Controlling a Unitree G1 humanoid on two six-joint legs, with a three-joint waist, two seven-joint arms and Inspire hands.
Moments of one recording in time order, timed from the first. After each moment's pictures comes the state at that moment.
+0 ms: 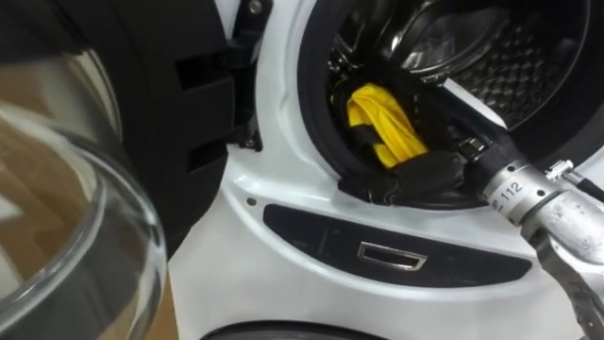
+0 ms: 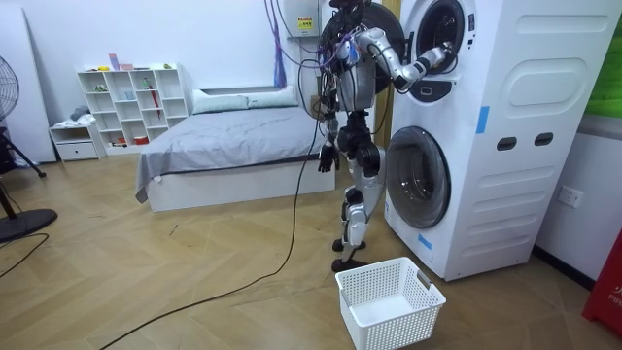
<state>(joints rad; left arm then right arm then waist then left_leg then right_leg) 0.22 0.24 0.18 1.07 0.09 0.29 0.16 -0.31 -0.54 0.05 -0.21 0.11 0.22 0.38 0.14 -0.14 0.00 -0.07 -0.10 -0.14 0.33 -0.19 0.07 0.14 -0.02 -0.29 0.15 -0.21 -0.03</state>
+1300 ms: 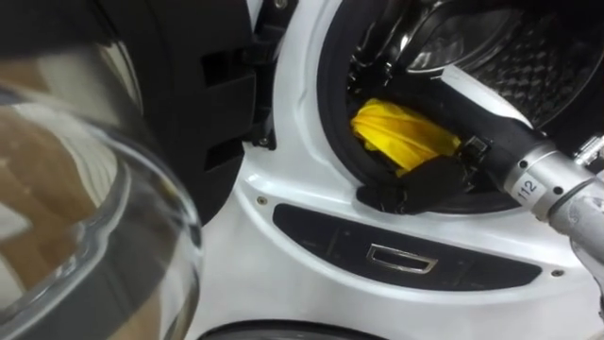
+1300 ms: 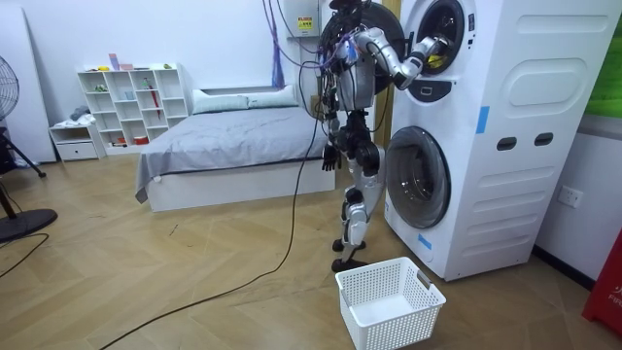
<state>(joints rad) 0.20 0.27 0.19 1.08 0.15 0.26 0.15 -0.29 -0.57 0.03 -0.49 -0.28 0.35 0.50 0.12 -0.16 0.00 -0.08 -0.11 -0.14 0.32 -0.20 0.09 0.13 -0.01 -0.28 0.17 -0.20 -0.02</state>
